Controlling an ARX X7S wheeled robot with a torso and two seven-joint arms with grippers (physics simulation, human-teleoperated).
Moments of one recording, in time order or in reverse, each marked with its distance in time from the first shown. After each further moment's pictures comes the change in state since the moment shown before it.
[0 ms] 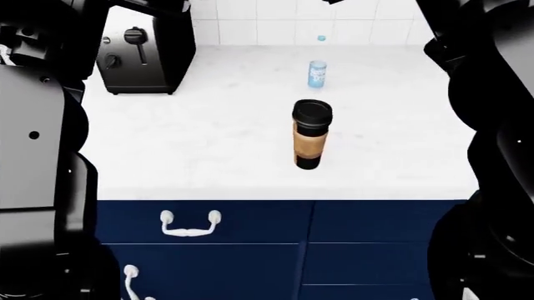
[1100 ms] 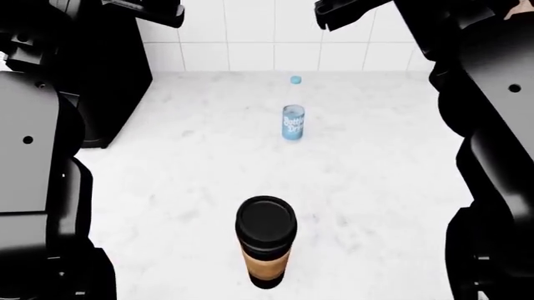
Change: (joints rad) left arm 0.019 -0.020 -0.018 0.004 -0.040 0.009 -0.021; right arm 0.002 0.064 -0.114 0.014 -0.019 0.049 0.030
